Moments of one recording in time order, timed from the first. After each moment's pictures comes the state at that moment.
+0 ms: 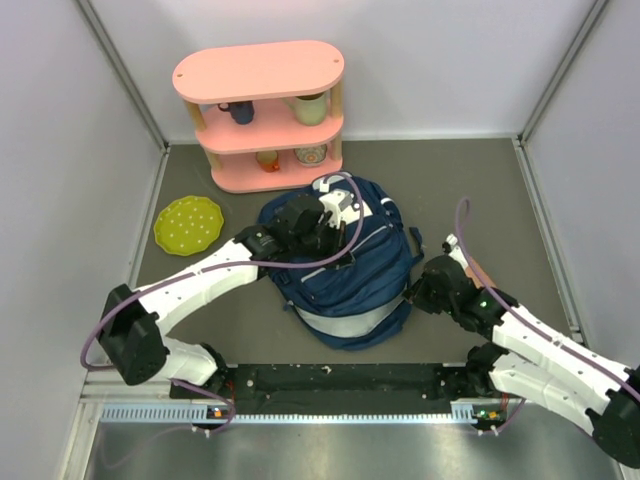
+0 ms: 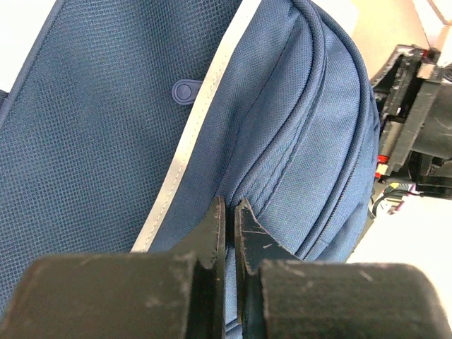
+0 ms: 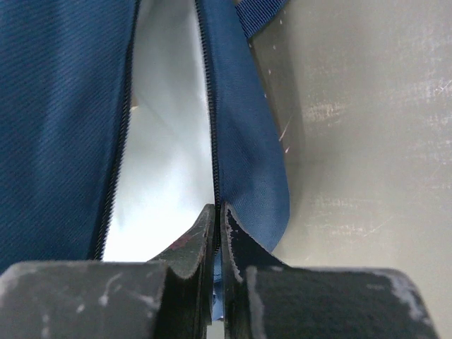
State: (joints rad) left arm -0.79 1.38 1.11 -0.37 0.25 -0.44; right arm 0.71 0.83 0.48 -0.48 0.20 1.04
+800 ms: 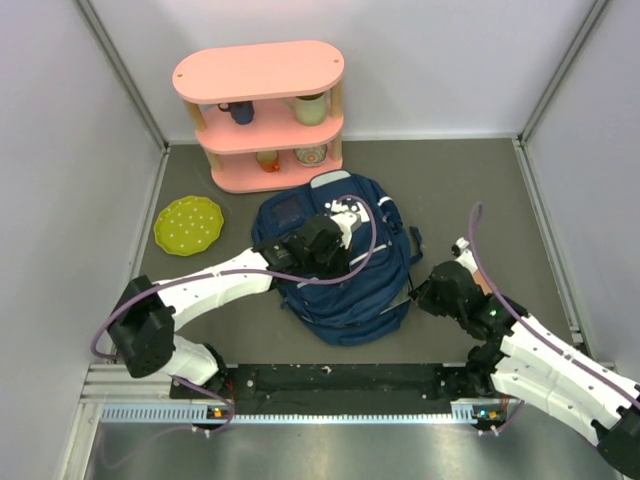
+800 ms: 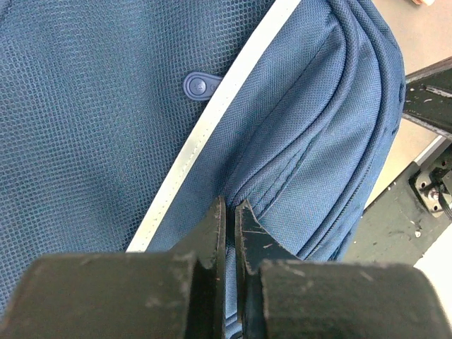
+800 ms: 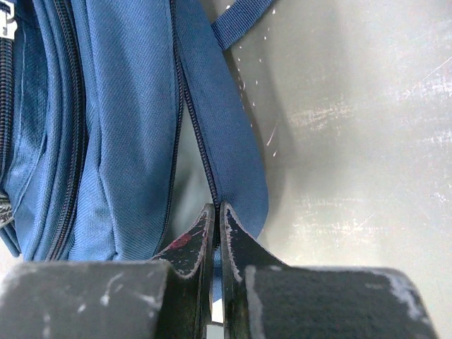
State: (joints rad) left arm -0.88 1.45 1.04 -0.35 0.09 -0.39; right arm 0.71 0.70 0.45 -0.52 0.25 1.05
